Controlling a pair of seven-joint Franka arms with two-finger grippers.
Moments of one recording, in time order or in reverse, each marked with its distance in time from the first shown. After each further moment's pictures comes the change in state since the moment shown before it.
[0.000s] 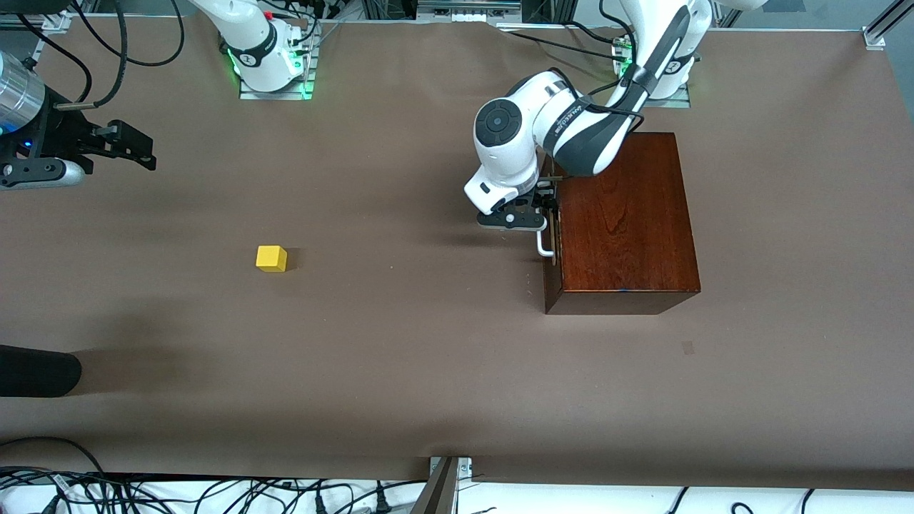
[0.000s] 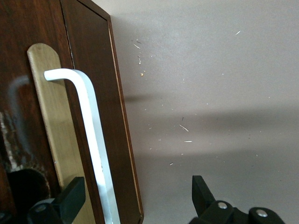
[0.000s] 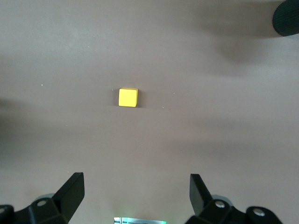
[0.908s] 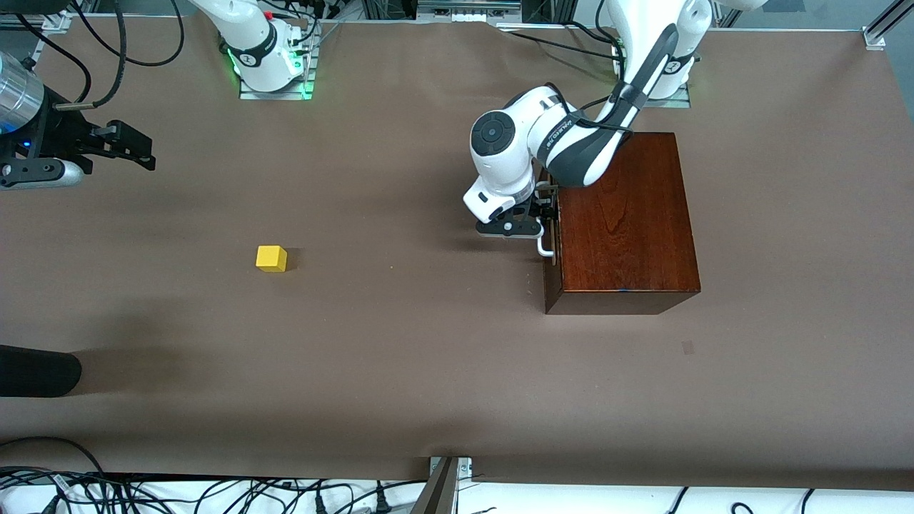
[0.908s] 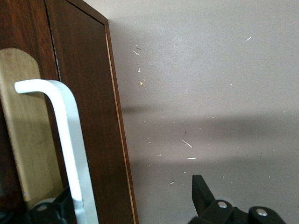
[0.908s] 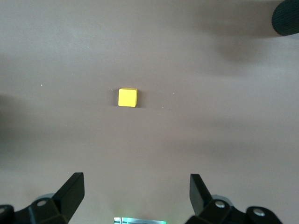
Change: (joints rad) left arm -0.001 0.053 0.001 -0.006 0.055 0.065 -0.052; right arm 0.000 0.000 -0.002 0.000 0.000 0.000 0.000
